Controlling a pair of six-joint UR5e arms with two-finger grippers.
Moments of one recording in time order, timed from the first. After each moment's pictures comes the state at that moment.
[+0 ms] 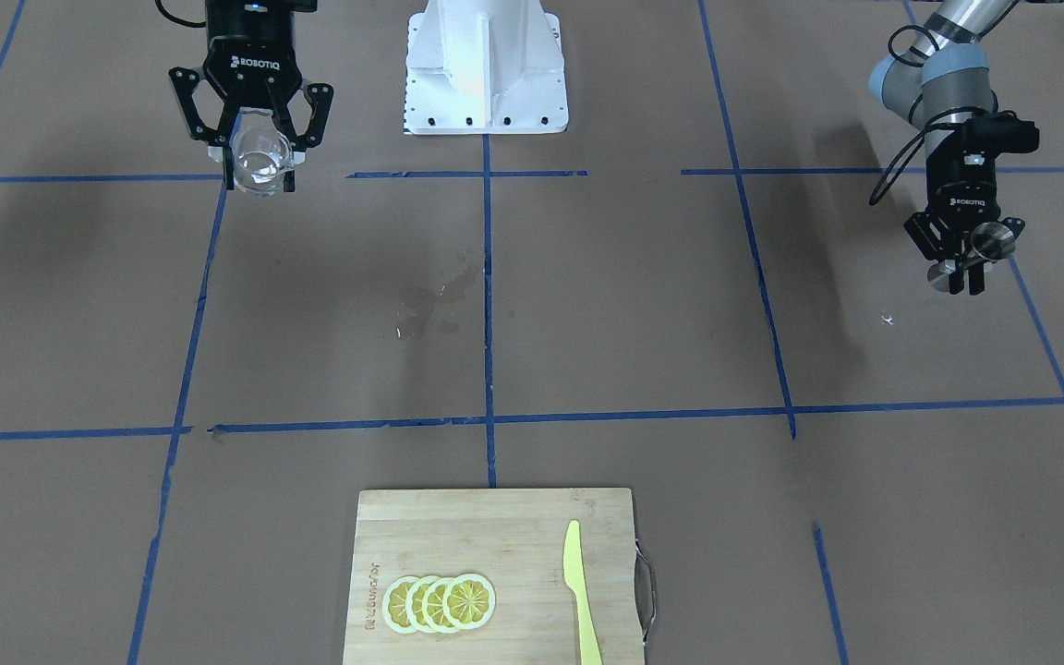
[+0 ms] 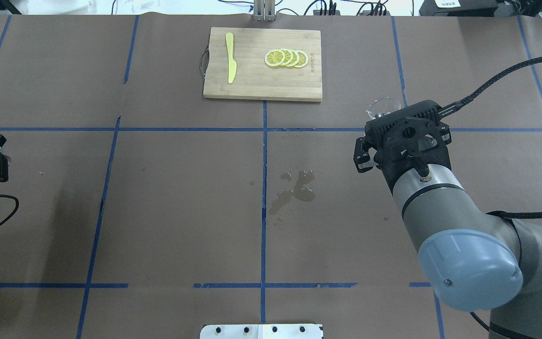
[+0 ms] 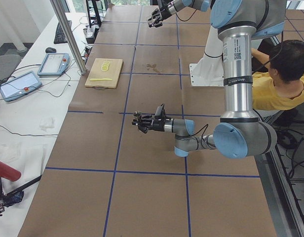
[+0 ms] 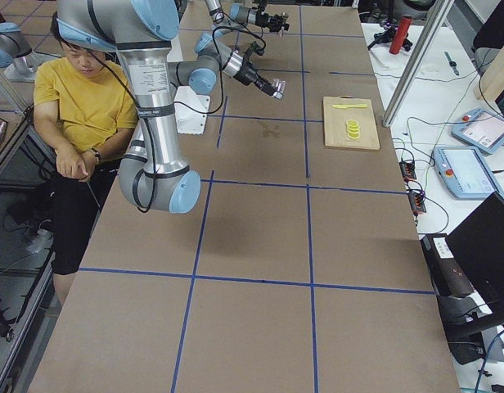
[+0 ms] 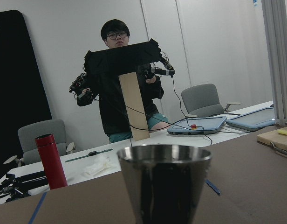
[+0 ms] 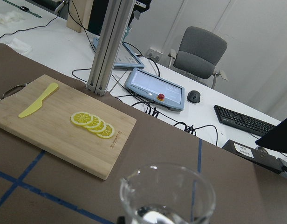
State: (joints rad) left arm -0.42 -1.42 -1.35 -3.52 -0.64 -0.67; right arm 0.29 -1.29 2.33 -1.68 0.81 0.89
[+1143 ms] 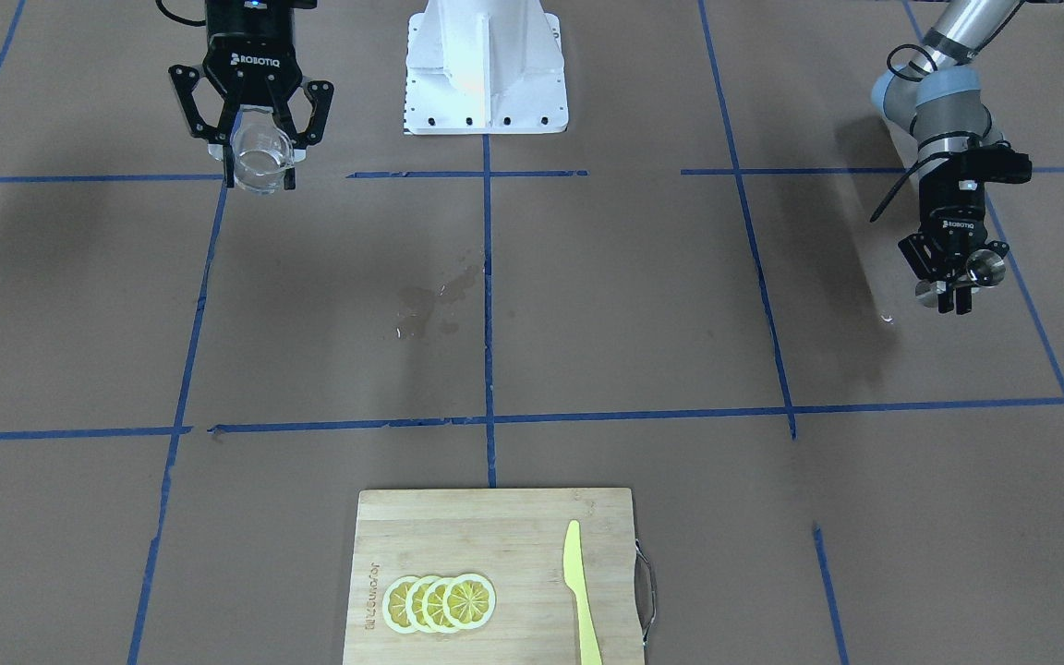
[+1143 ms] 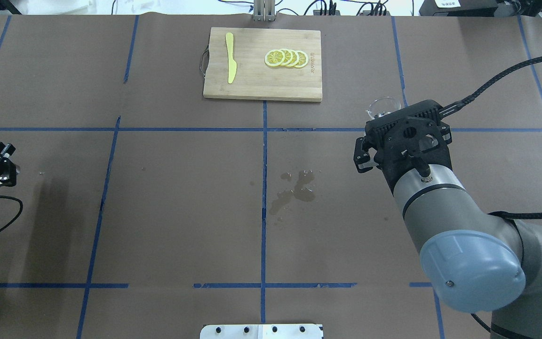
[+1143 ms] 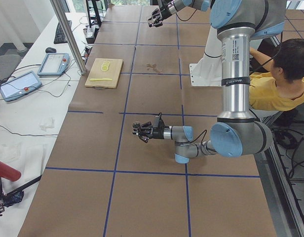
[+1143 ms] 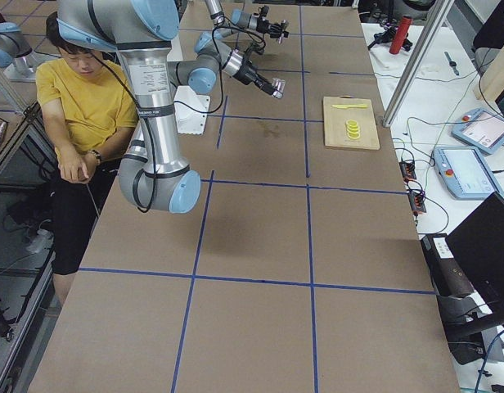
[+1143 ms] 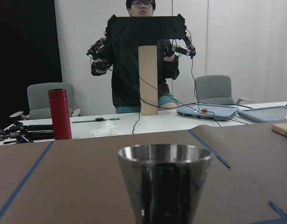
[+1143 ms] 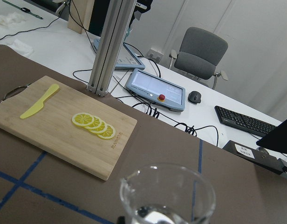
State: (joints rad) left arm -0.41 -1.46 -1.24 -3.49 -0.68 -0.81; right arm 0.29 -1.29 2.34 -1.68 0.81 0.89
